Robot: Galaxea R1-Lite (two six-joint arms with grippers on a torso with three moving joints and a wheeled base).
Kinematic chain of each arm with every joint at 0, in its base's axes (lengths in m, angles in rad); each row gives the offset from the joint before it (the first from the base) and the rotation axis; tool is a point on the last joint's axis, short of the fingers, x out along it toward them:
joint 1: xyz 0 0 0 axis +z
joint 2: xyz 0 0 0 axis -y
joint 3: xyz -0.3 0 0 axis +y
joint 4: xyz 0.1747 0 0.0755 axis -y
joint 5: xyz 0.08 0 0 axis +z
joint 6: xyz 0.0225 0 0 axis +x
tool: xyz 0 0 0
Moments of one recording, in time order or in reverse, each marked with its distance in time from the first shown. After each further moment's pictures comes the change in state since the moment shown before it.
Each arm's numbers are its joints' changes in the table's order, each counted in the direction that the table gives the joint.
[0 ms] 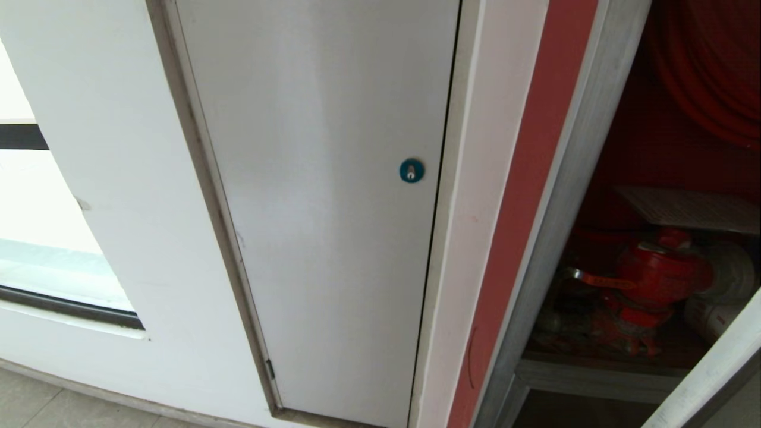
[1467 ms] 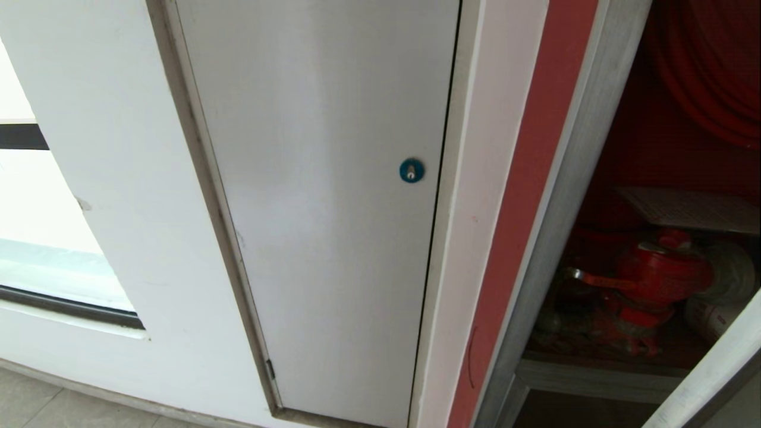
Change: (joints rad) left arm 0.000 0.000 0.000 0.000 0.000 0.000; right arm 0.000 0.000 -0.051 0.038 -0.038 0.024
